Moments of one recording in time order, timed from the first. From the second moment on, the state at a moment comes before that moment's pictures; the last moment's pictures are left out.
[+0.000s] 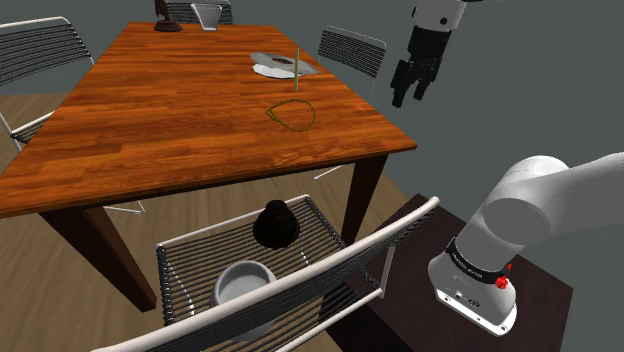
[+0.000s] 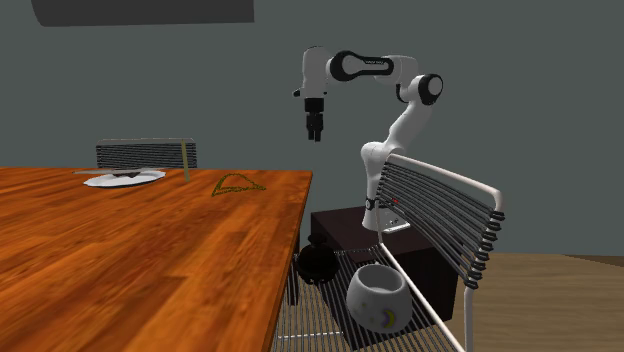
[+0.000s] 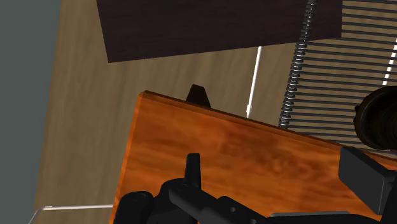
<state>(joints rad) -0.01 -0.78 -0.03 -2.42 -0.01 1.64 0.03</state>
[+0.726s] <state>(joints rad) 0.05 -0.67 0.14 -2.50 0.10 1.84 0.23</state>
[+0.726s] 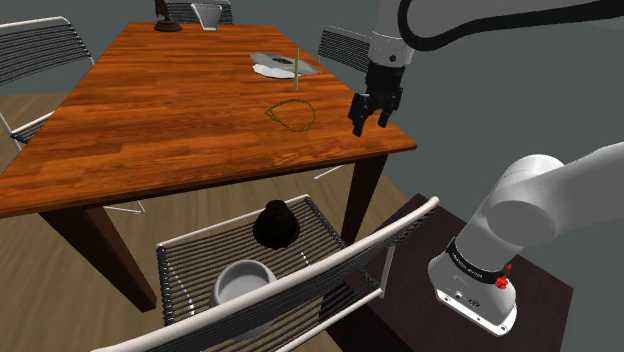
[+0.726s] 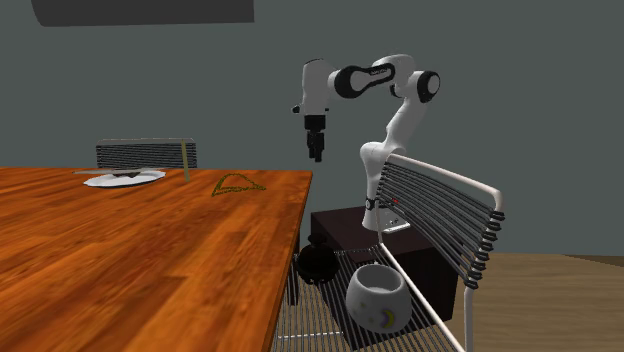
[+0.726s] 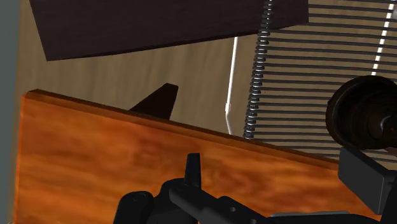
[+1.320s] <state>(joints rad) 0.10 -0.43 0.32 -2.48 0.16 2.07 0.44</state>
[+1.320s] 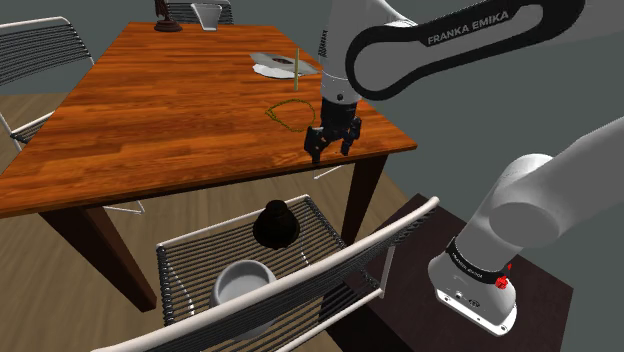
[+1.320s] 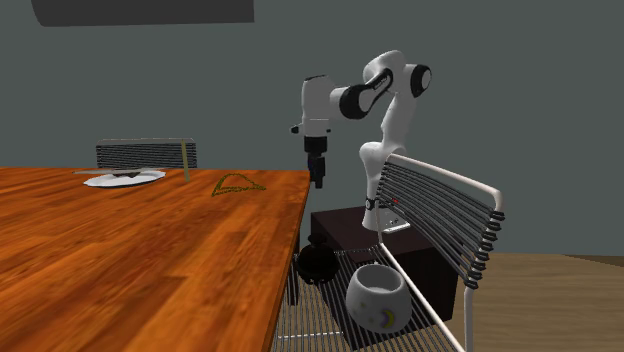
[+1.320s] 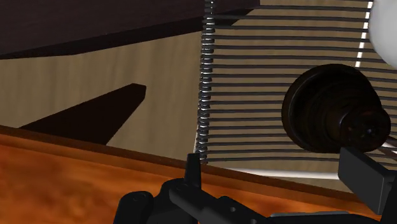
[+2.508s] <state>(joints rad) 0.13 0.09 0.51 -2.28 -0.06 2.36 0.86</state>
